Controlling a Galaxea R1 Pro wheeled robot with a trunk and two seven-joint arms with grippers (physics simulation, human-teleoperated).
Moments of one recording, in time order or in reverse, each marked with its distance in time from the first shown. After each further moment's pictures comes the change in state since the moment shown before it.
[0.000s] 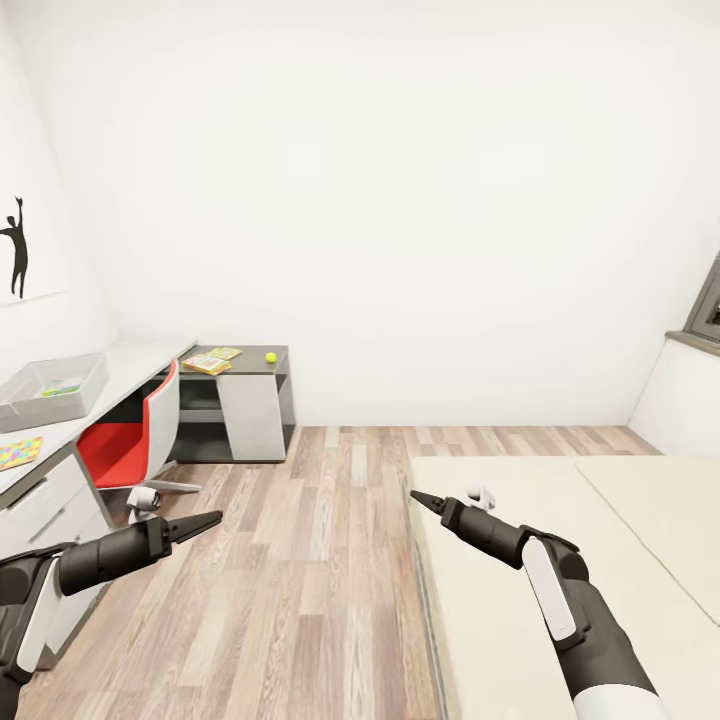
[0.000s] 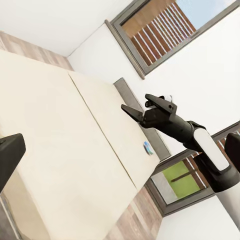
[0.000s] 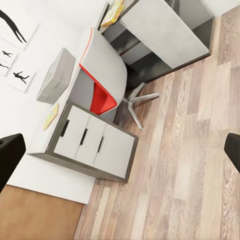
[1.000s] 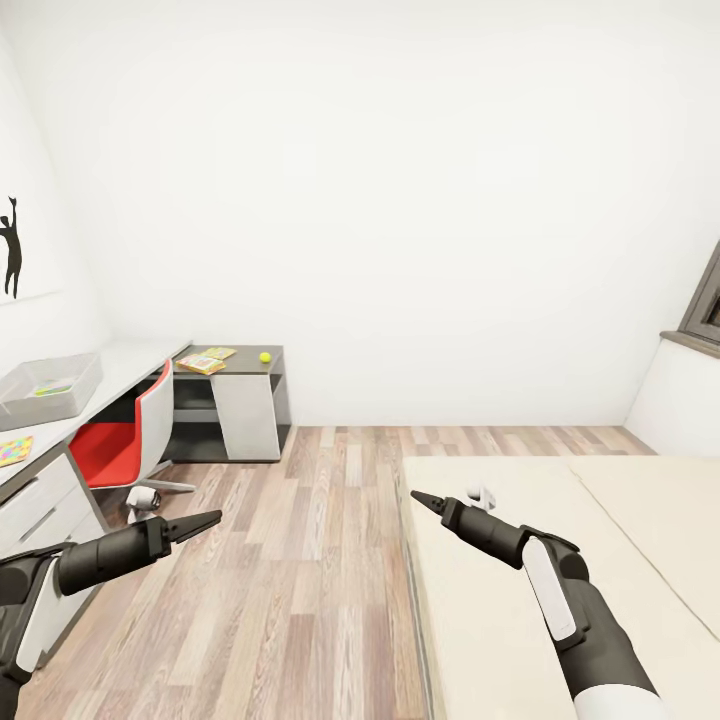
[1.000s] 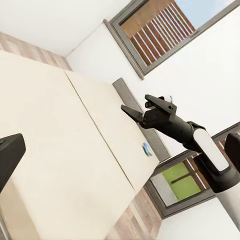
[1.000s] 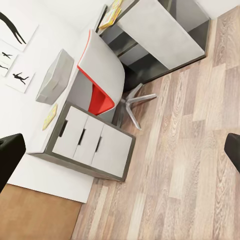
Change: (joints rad) left arm -0.001 0.000 0.002 0.000 0.001 0.000 0.000; right arm 0.000 -0.001 -0.001 0.000 0.000 0.000 0.001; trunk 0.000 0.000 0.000
